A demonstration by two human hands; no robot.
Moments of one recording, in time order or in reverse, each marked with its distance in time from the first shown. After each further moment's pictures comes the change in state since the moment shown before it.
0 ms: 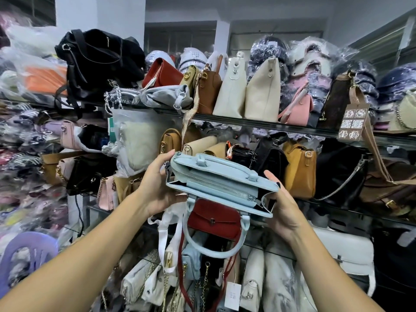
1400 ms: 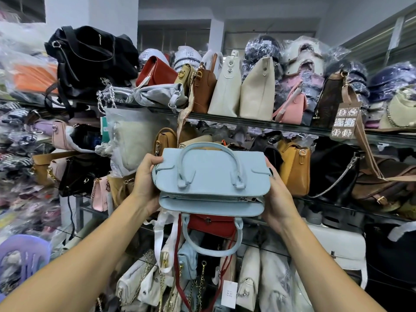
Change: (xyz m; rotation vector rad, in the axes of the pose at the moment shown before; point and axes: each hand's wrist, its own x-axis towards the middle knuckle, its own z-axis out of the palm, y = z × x) left_hand 0.005 -0.004 -0.003 -0.139 0.012 0.152; right_hand 0.004 -0.011 0.022 -0.068 -0.065 -0.142
